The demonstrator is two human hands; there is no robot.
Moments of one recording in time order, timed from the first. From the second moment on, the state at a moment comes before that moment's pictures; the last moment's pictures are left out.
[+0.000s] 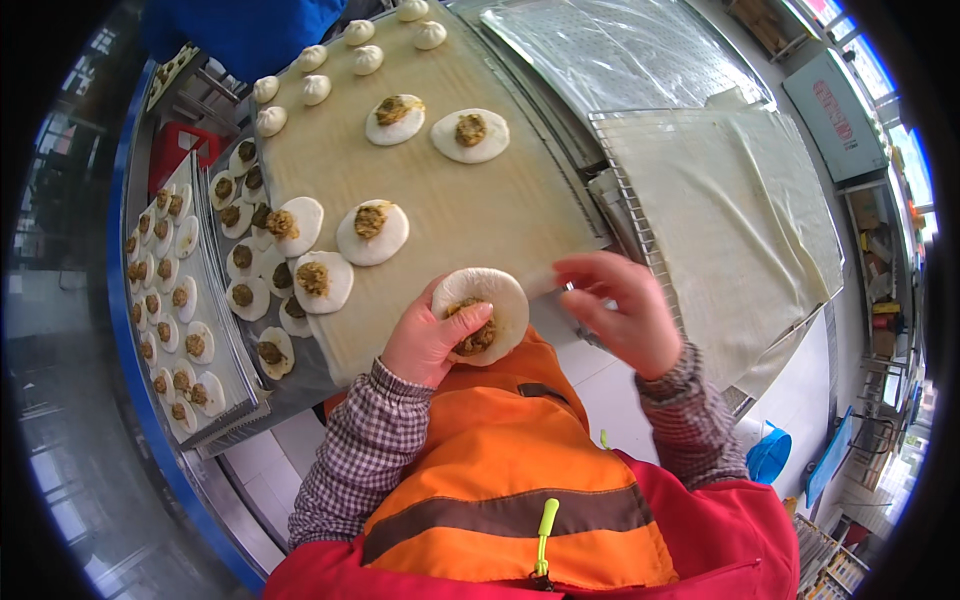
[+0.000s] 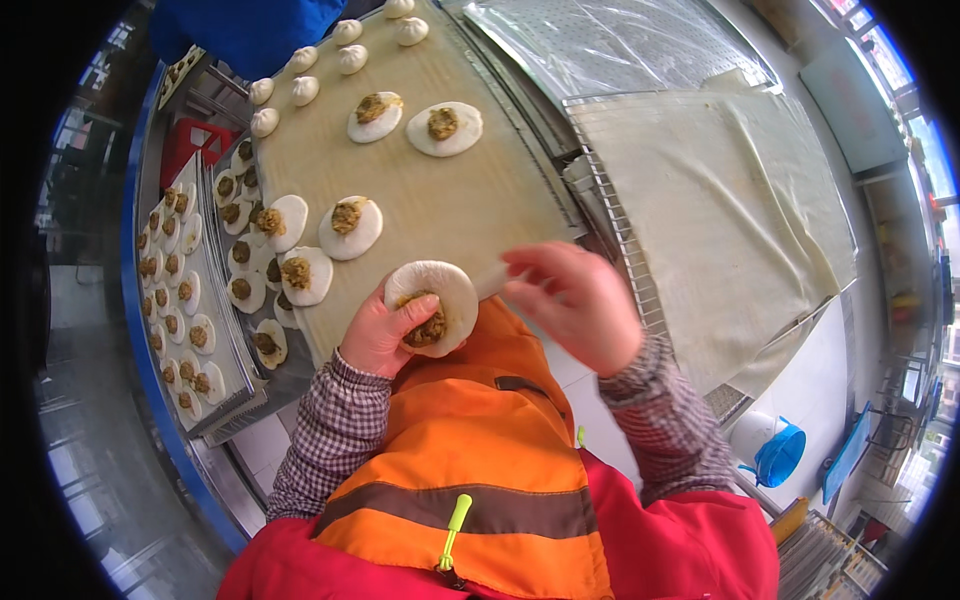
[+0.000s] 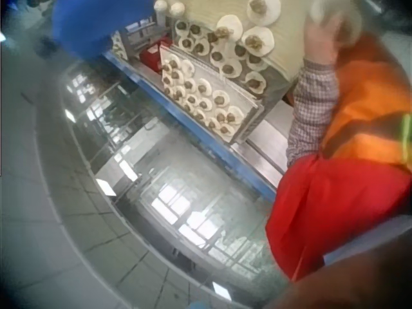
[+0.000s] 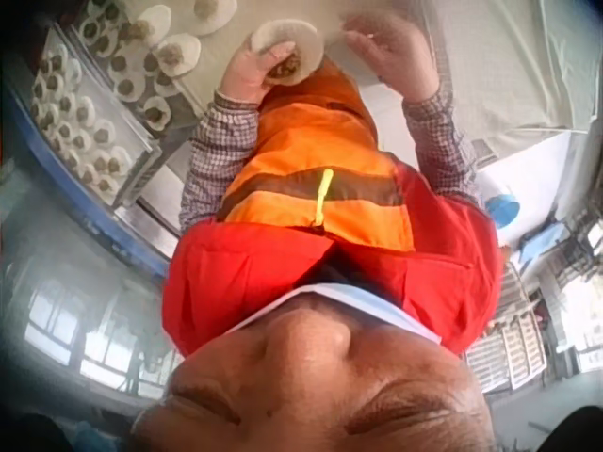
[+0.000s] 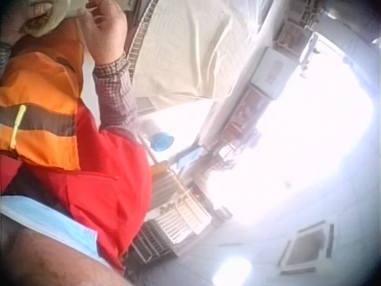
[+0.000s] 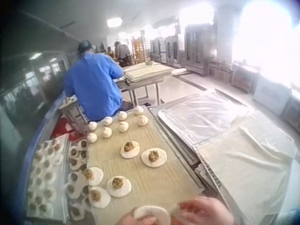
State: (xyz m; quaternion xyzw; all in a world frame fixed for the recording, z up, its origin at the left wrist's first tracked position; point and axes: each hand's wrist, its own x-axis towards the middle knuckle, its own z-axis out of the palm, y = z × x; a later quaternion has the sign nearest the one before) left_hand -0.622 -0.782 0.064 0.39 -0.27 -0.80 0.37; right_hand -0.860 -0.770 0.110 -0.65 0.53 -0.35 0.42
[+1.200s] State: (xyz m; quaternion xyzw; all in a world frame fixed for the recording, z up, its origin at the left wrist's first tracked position) left_hand -0.435 -0.821 0.052 0.39 -0.24 -0.85 0.26; right_hand -0.649 -0.830 0.073 -0.74 0.41 -0.32 0.42
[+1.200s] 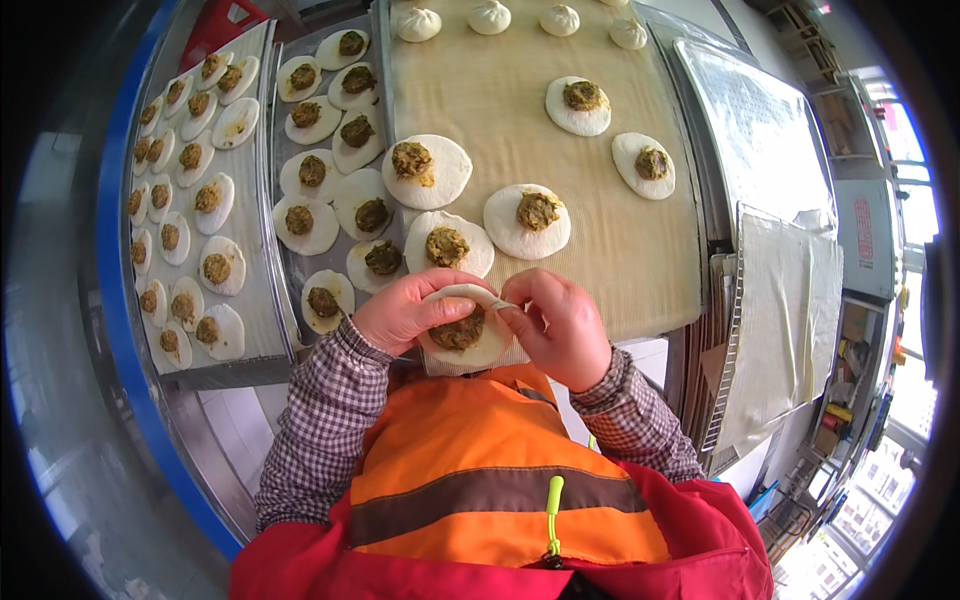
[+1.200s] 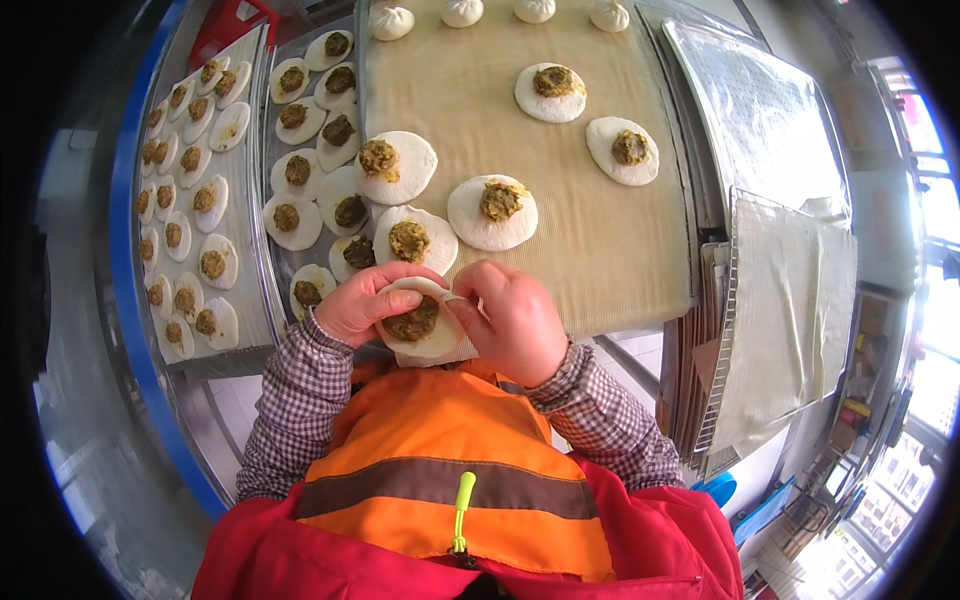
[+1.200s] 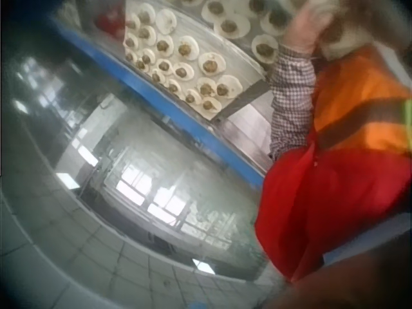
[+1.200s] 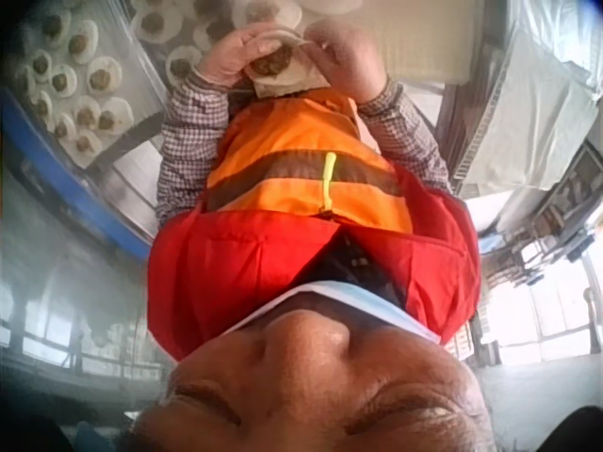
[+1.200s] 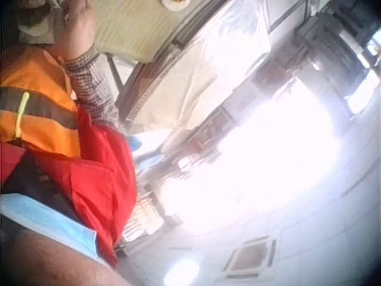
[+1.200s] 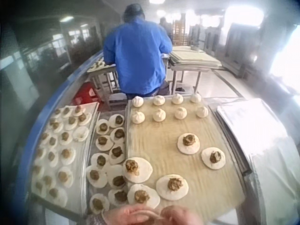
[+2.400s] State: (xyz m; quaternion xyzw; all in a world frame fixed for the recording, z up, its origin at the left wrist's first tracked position) left_hand -0.385 -0.704 0.056 0.49 -0.36 -0.69 0.39; right_hand -0.591 -0.739 0.057 -0.74 0.38 -0.26 0.49
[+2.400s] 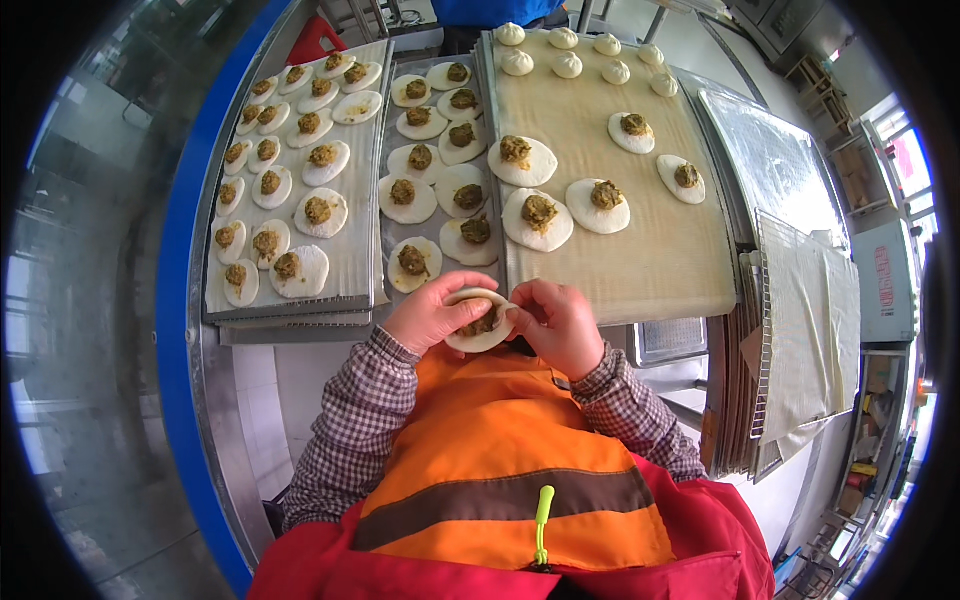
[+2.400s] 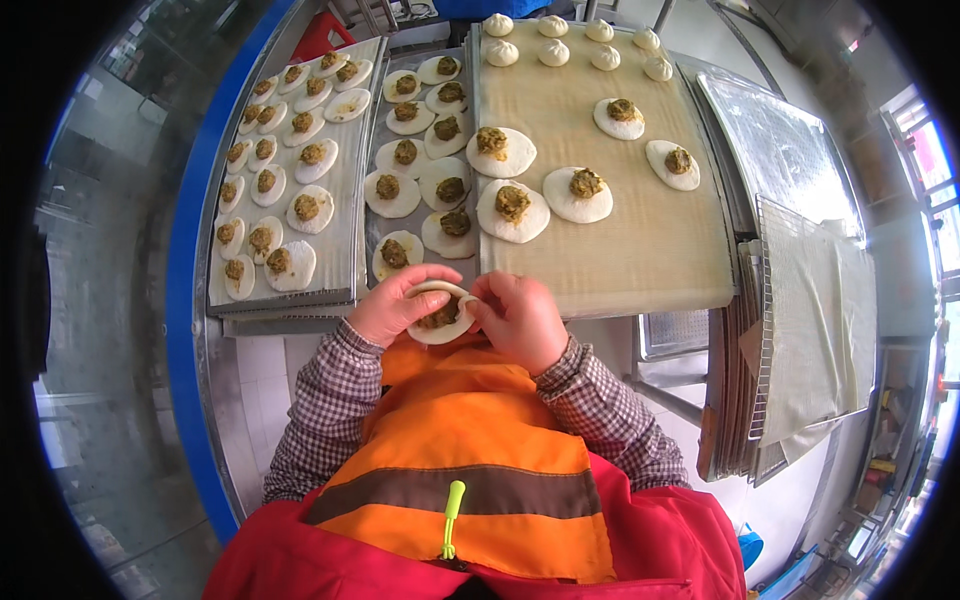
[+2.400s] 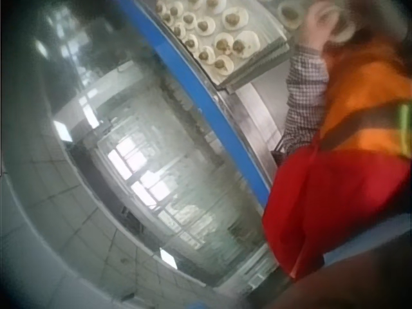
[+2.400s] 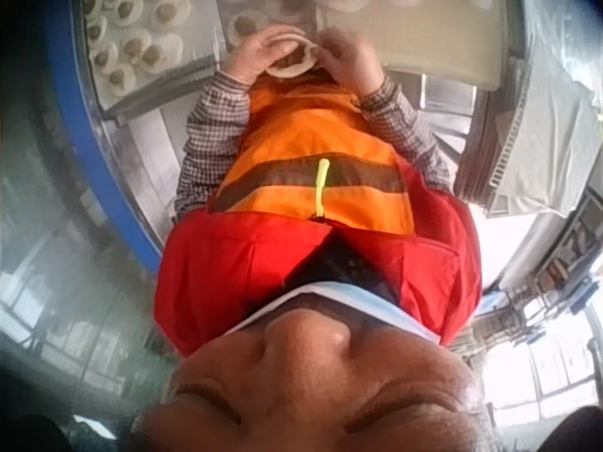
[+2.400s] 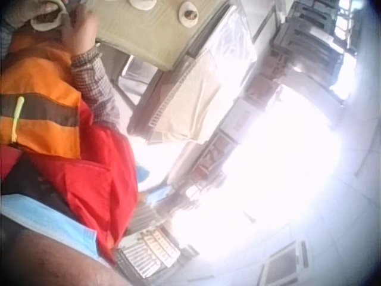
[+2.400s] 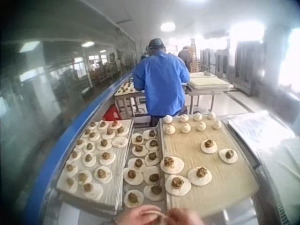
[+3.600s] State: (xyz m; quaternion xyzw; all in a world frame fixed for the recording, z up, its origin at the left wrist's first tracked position) left_hand -0.330 -0.678 0.023 0.56 -0.61 -0.47 0.32; right_hand -0.517 -0.718 0.044 -0.79 0.37 -0.25 0.41
